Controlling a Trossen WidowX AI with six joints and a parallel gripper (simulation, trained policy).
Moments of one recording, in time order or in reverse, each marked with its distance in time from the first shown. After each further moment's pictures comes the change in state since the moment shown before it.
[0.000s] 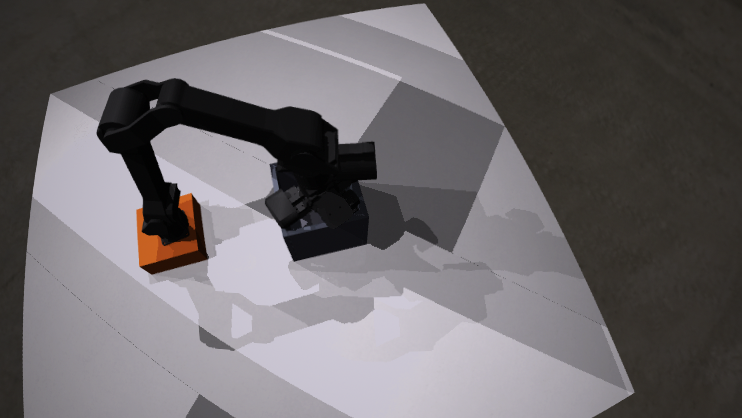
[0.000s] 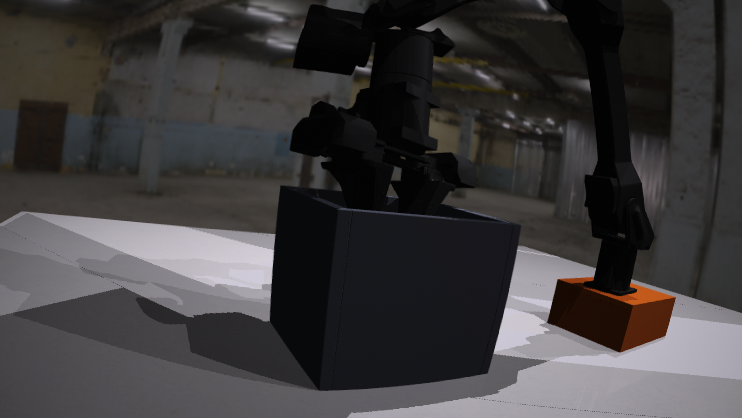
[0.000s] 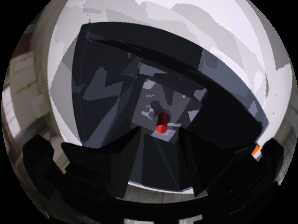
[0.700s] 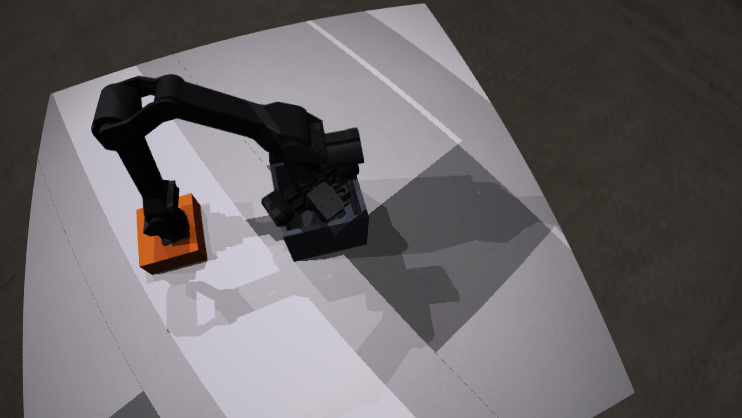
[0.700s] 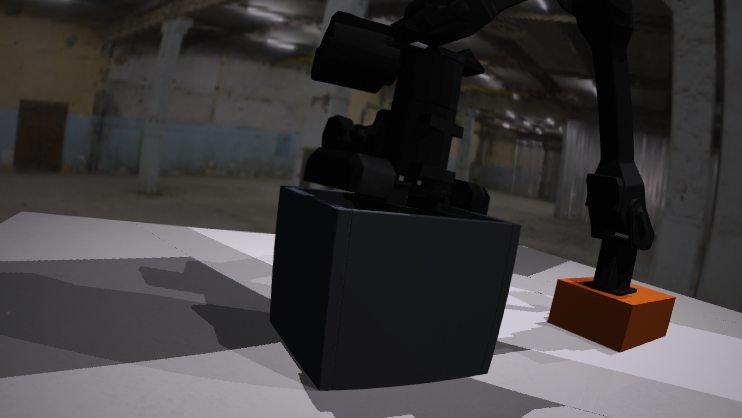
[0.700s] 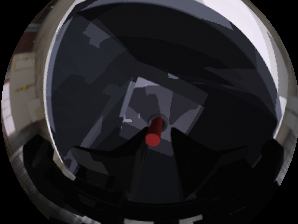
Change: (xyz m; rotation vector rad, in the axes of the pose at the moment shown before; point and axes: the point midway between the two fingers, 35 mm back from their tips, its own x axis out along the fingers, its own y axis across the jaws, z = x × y) arm 0.026 -0.007 -0.009 -0.025 -0.157 -0.039
